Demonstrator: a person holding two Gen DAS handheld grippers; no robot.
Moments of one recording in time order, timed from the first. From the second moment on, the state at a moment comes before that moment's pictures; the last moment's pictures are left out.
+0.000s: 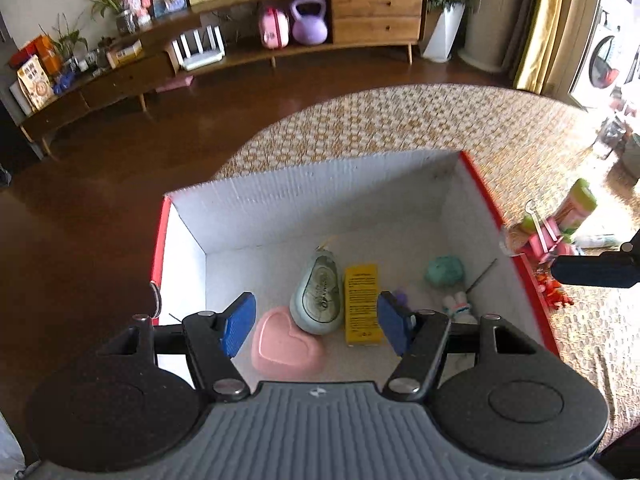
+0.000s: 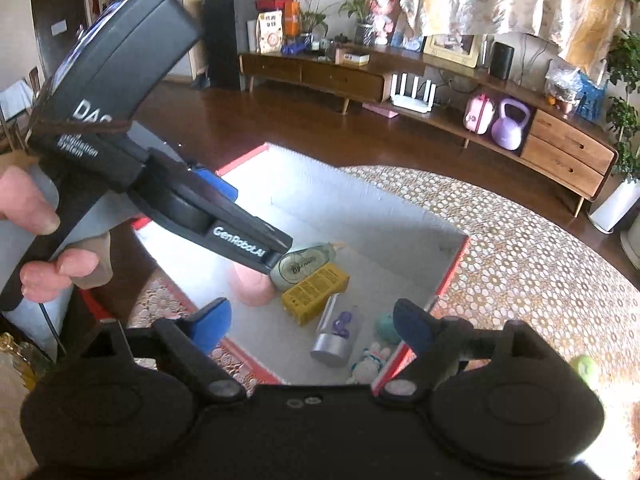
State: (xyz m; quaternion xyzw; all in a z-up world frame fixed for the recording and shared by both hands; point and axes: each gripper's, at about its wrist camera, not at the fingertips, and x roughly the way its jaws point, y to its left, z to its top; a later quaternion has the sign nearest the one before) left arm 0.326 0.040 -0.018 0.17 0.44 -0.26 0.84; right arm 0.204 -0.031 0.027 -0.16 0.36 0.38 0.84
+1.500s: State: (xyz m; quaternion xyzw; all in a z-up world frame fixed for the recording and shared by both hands) left arm 0.133 -0.029 -0.016 0.08 0.30 -0.34 0.89; right arm 0.111 -0.267 0.017 -0.04 0.27 0.27 0.92
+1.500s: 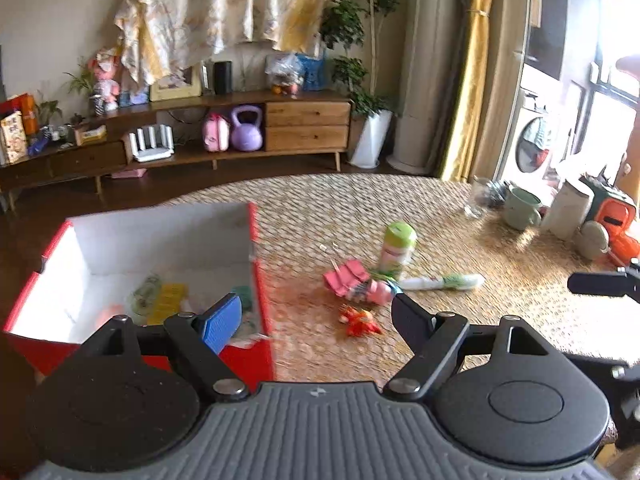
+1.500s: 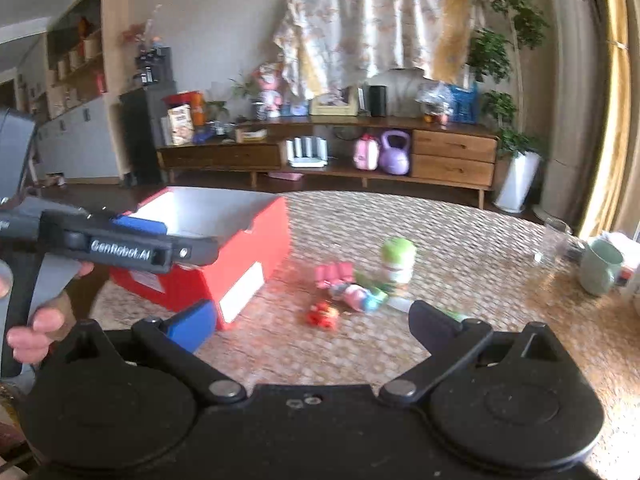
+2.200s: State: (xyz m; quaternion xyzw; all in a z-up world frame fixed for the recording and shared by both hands) left arm 0.151 -0.118 -0.099 0.10 0.33 -0.36 0.86; right arm 0.233 -0.316 -0.058 -0.11 0.34 0.23 0.90
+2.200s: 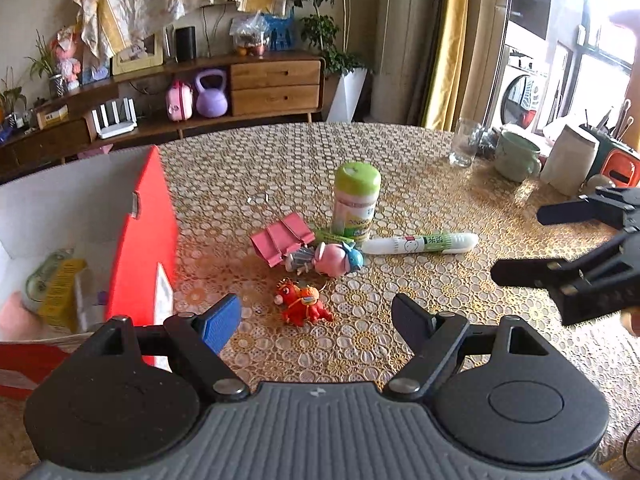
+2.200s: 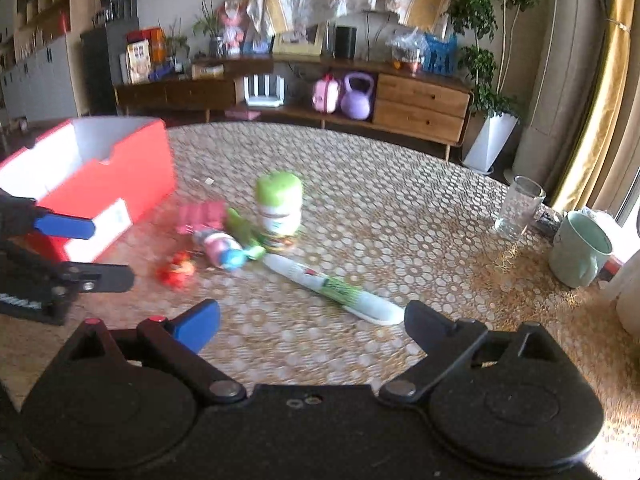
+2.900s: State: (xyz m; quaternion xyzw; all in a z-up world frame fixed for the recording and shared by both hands) left arm 0.191 -0.154 -0.152 0.13 0.36 -0.35 0.86; right arm 0.335 -0.302 -0.108 -0.18 0.41 0.32 0.84
